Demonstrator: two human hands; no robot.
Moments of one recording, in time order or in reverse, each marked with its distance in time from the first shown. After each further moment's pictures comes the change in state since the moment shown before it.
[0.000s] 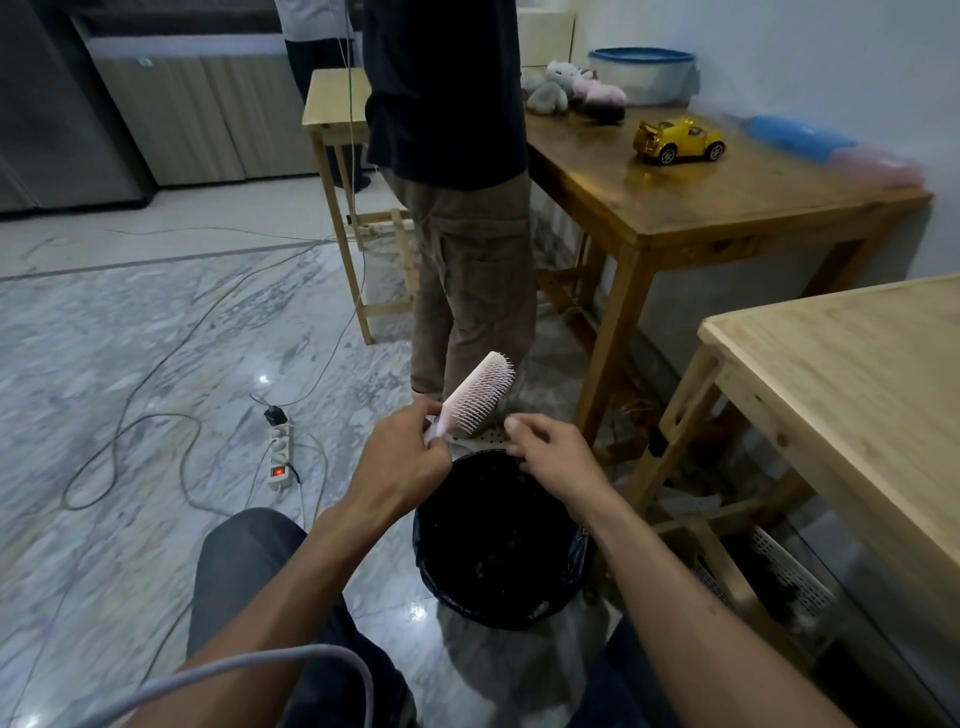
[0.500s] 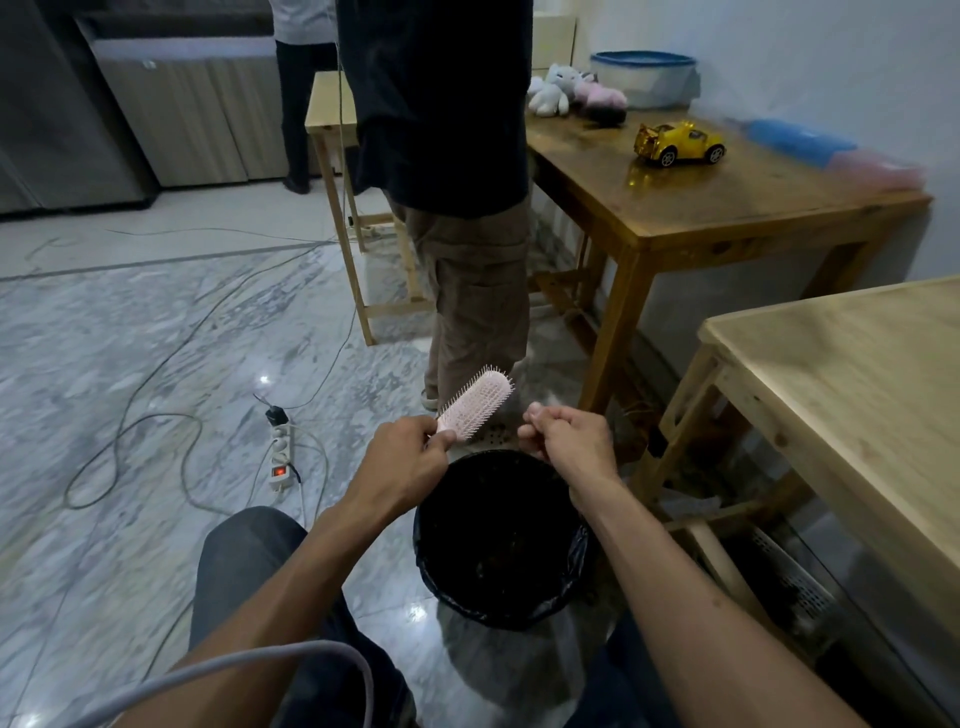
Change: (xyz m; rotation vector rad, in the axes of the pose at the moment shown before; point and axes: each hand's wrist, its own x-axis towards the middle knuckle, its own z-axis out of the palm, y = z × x) left_hand 0.004 -0.007 0.002 0.050 -0.091 -0.055; right_hand 0.005 -0.010 -0.004 0.252 0.209 0.143
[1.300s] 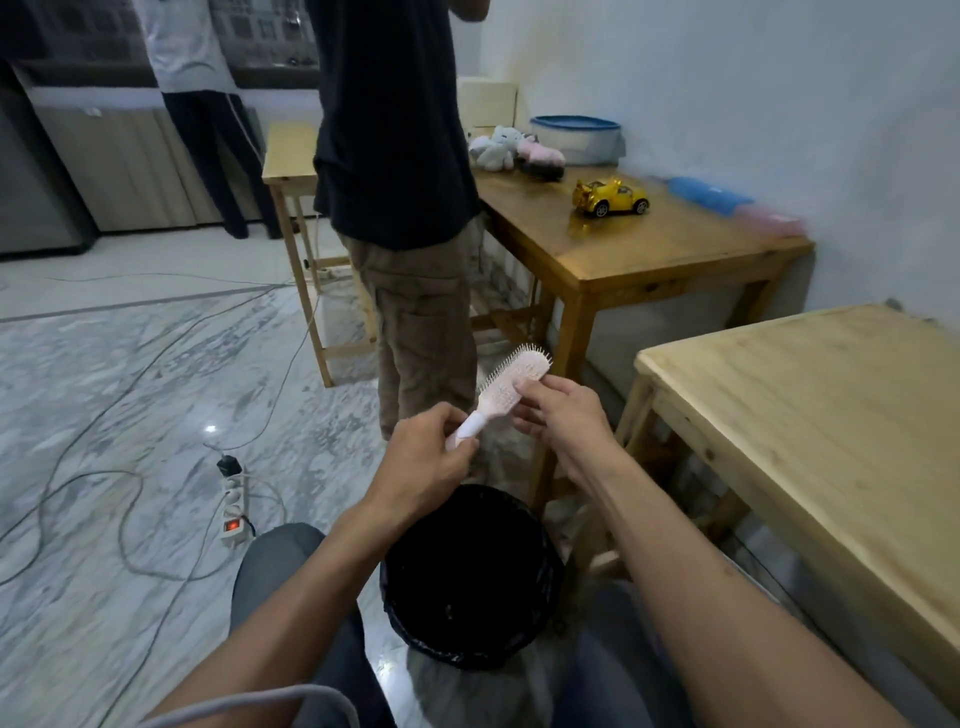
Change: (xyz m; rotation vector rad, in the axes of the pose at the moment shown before) left_hand 0.000 0.063 -0.003 -0.117 0.075 0.242; right_hand -0.007 -0.072 -0.032 0.249 -0.092 -0.100
